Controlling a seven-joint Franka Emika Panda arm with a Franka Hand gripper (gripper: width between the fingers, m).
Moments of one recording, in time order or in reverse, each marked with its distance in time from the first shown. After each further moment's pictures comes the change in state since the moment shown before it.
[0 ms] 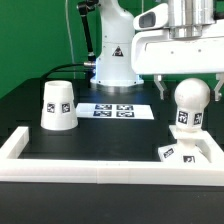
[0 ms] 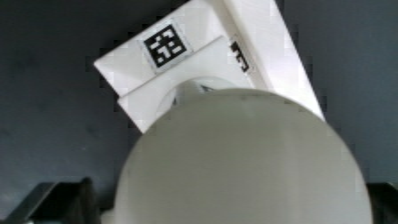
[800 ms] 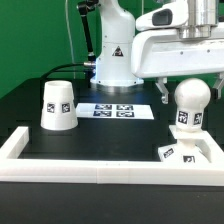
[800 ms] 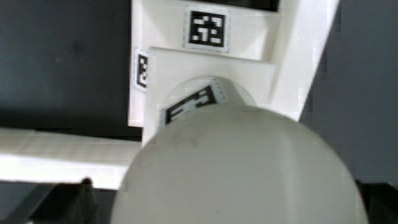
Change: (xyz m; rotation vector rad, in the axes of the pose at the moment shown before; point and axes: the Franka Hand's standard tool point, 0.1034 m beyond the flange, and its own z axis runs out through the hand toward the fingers) arm -0.002 -0.002 0.003 -0.016 -0.001 -0.673
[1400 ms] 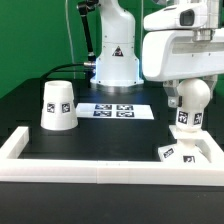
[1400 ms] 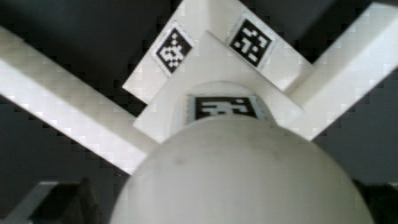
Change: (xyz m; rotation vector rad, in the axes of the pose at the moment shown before) arm -0.001 0.002 0.004 -0.022 -0.016 -0.450
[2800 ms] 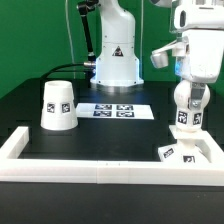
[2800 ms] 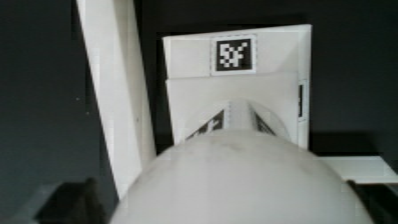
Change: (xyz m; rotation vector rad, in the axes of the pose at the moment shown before) arm 0.000 0.004 0.003 -0.052 -0.048 -0.754
